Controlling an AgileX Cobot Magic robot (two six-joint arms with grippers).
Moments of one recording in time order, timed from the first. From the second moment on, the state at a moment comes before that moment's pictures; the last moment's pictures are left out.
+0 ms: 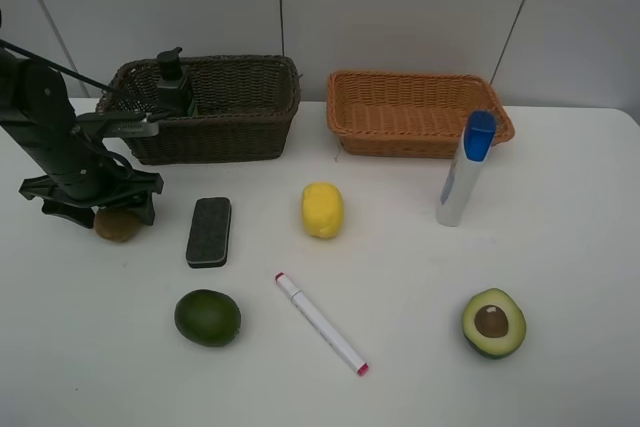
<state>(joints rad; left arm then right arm) -0.11 1.98 -0.96 0.01 0.37 -0.15 0.01 0.00 -0.51 -0.06 1.06 0.12</state>
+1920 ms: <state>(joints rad) -0.57 2.57 -2.26 -0.30 0.38 0.00 0.01 0.00 -0.51 -0.06 1.06 0.12</state>
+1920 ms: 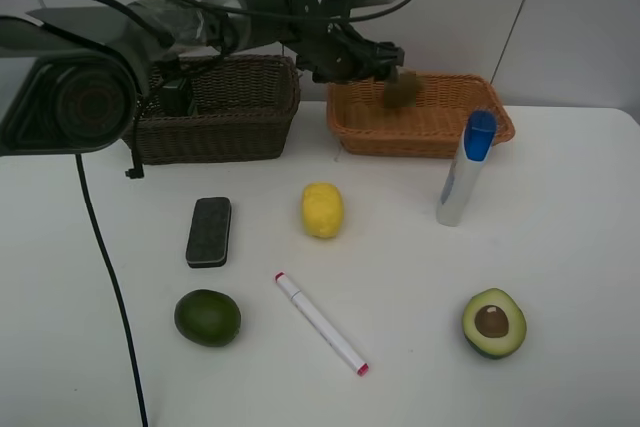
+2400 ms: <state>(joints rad) -0.57 2.34 -2.38 -0.25 1.10 -0.11 0.01 0.00 -0.51 -0.06 1.06 0.12</state>
